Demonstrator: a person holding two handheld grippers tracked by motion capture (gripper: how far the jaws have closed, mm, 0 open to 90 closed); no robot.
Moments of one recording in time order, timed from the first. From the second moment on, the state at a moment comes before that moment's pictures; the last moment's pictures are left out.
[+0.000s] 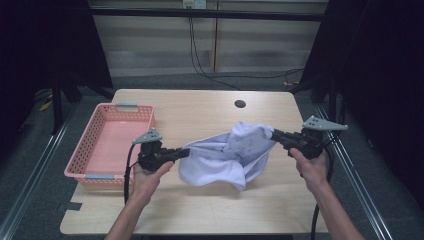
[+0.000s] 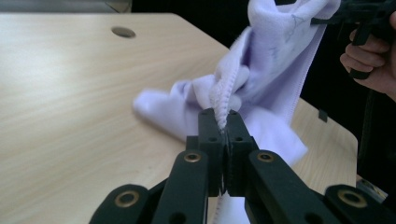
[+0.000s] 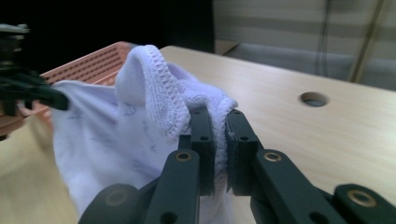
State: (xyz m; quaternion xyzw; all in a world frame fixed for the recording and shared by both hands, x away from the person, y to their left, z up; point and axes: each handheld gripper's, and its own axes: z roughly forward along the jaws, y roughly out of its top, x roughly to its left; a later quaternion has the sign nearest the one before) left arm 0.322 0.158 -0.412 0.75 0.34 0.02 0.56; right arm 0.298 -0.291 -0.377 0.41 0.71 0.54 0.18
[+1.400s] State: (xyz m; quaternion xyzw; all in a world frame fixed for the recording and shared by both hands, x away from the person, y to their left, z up) left arm 0.356 0.081 -0.502 0.84 0.34 -0.01 0.43; right arm 0.347 -0.230 -0.482 0.42 0.80 0.42 0.10
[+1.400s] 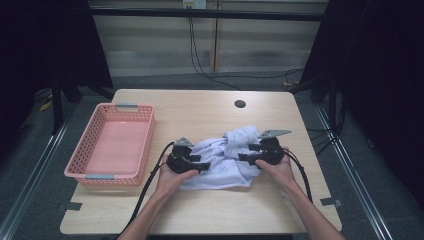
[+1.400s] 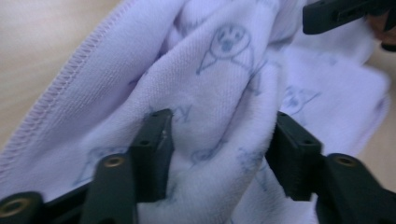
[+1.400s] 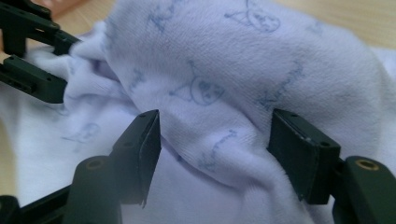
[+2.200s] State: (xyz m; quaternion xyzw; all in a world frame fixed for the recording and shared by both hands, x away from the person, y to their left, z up) left arm 0.294 0.166 -0.427 0.78 0.30 -0.03 0.54; right arm 0.396 -0.283 -0.368 0.47 0.70 0.49 0.22
